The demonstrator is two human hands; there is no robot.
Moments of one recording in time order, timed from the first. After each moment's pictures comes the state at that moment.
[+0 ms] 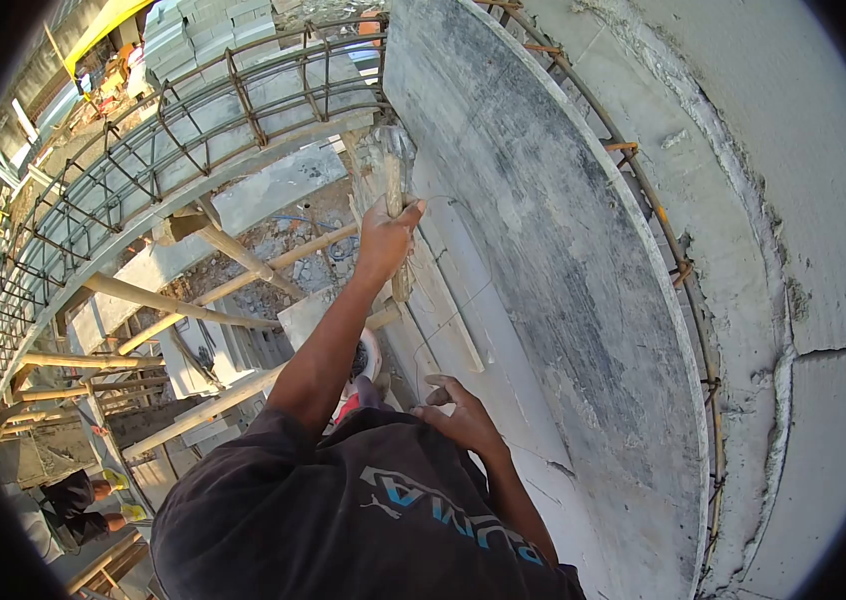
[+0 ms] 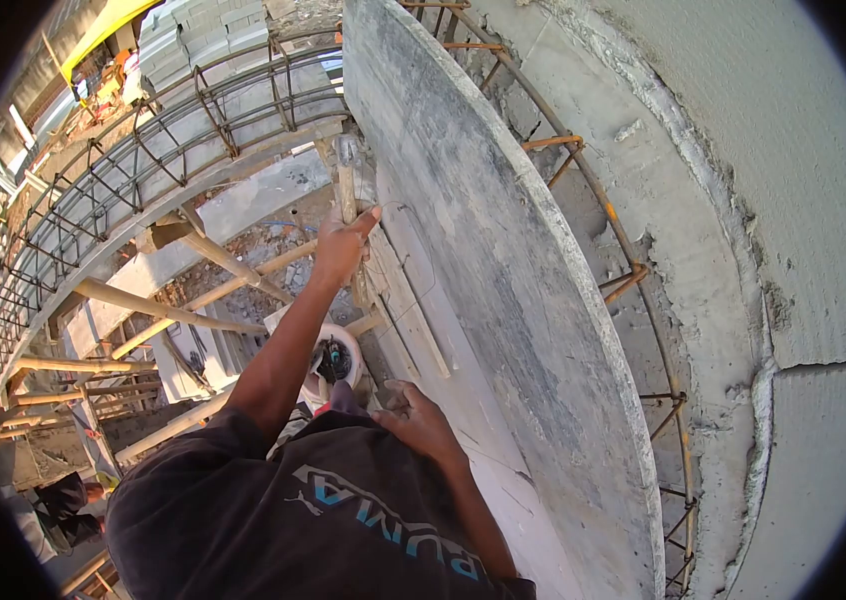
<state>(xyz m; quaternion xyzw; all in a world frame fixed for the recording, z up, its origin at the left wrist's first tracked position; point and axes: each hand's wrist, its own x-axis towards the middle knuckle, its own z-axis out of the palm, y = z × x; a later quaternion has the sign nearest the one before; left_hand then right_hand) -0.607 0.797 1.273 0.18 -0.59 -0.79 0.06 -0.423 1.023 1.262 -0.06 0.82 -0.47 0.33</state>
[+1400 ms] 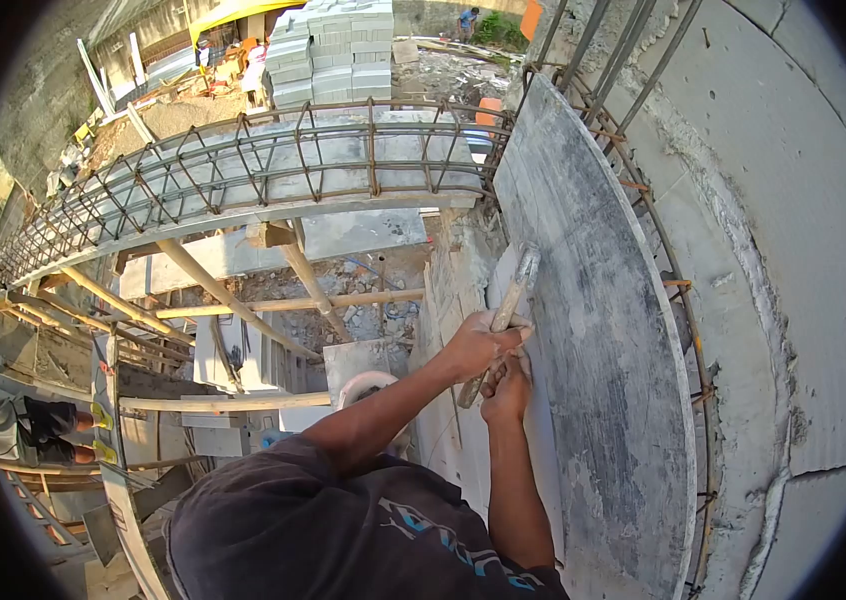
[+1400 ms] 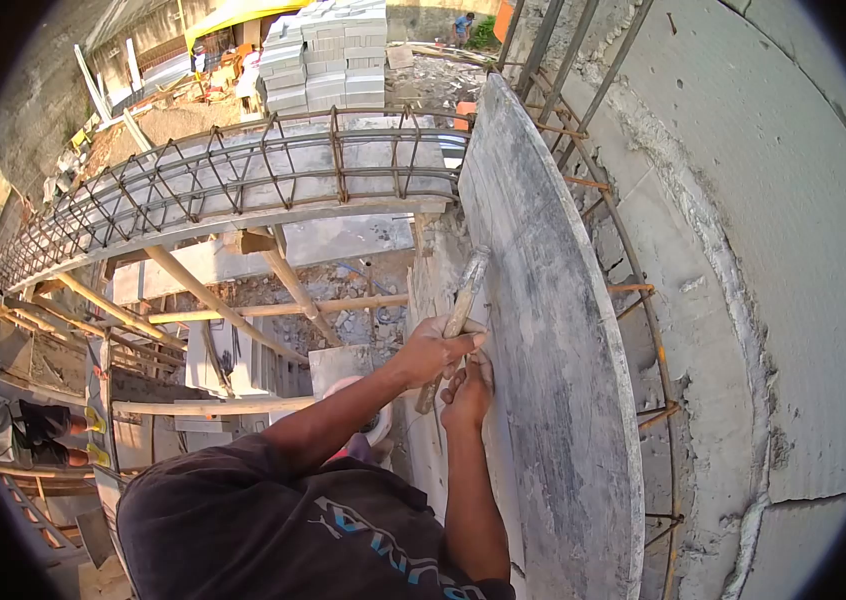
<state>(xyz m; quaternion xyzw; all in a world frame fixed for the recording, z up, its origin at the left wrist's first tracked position) -0.561 0.819 1.319 0.08 -0.56 -0.83 -0.05 -0.567 0.938 1.241 0.22 0.51 -0.81 0.17</state>
